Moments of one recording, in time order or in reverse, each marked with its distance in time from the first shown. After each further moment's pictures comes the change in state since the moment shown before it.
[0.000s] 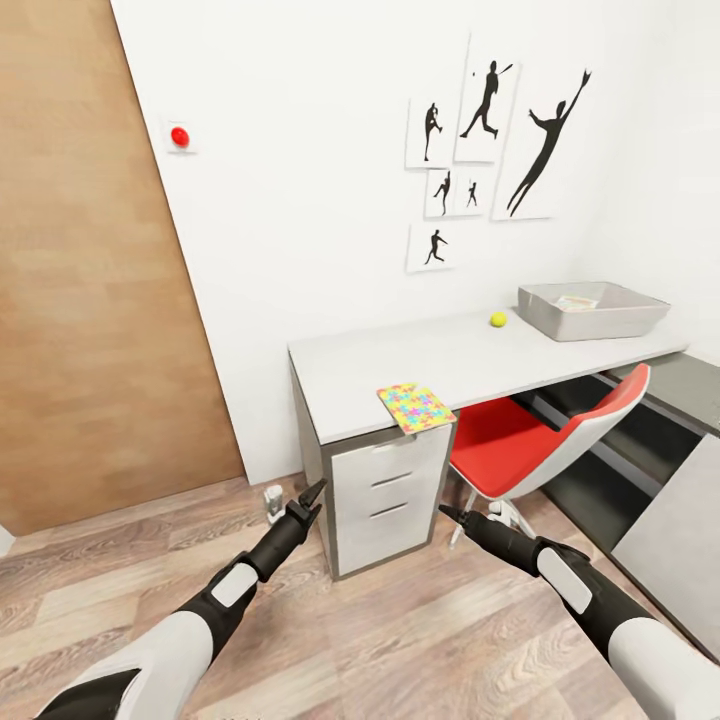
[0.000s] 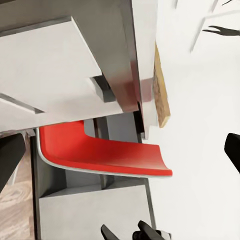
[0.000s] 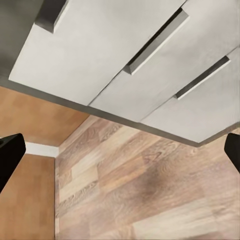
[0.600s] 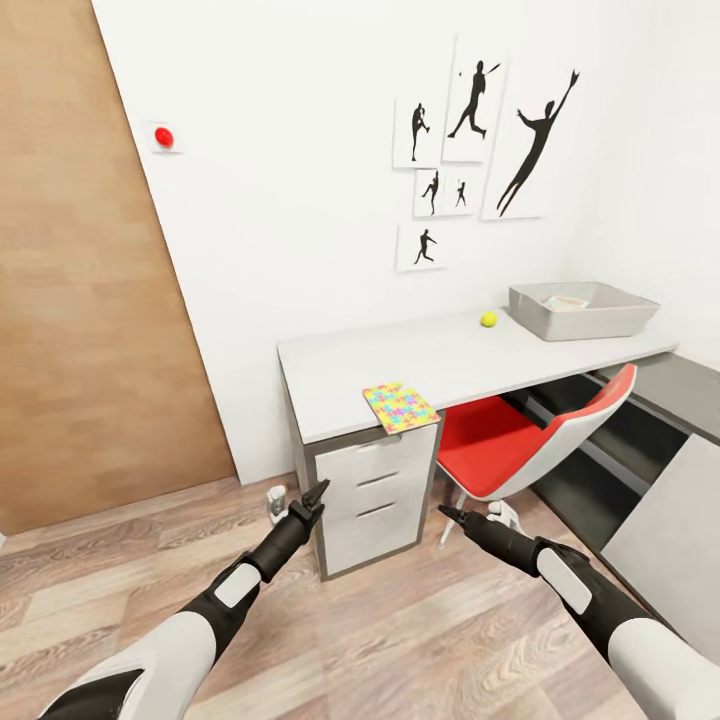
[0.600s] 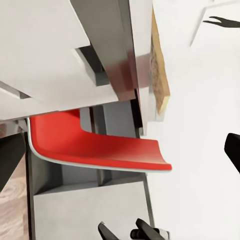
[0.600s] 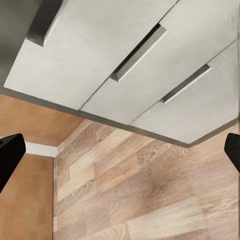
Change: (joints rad) left arm 0.001 -0.009 -0.002 -0.001 -0.003 -0.001 0.000; right arm 0.001 0.001 0.001 0.000 0.000 0.000 0.002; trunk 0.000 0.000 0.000
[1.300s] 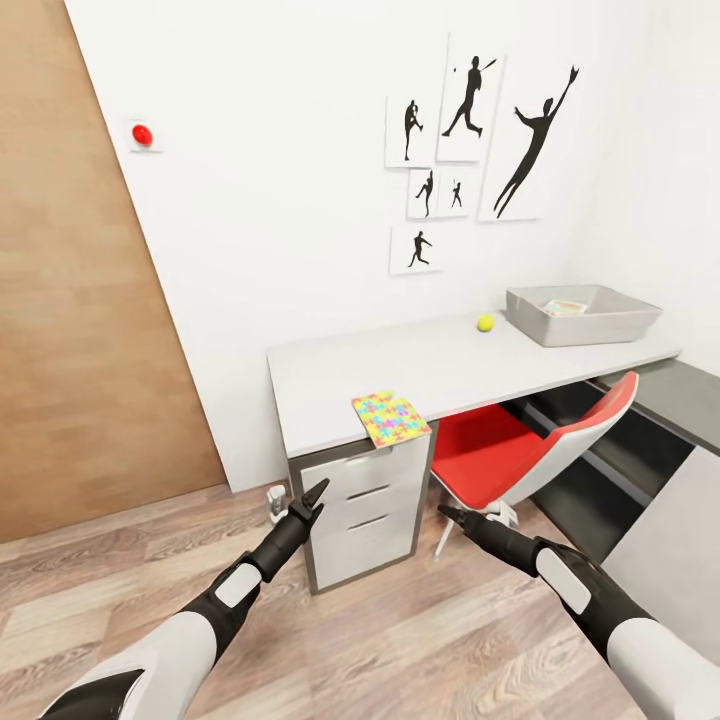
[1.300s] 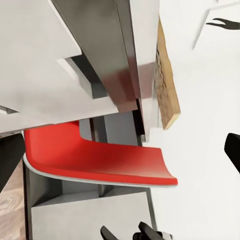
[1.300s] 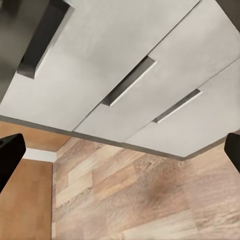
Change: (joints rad) left arm 0.000 -0.002 0.000 0.000 0.003 -0.020 0.003; right arm 0.000 0.003 0.000 0.000 0.000 -0.004 0.004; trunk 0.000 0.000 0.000
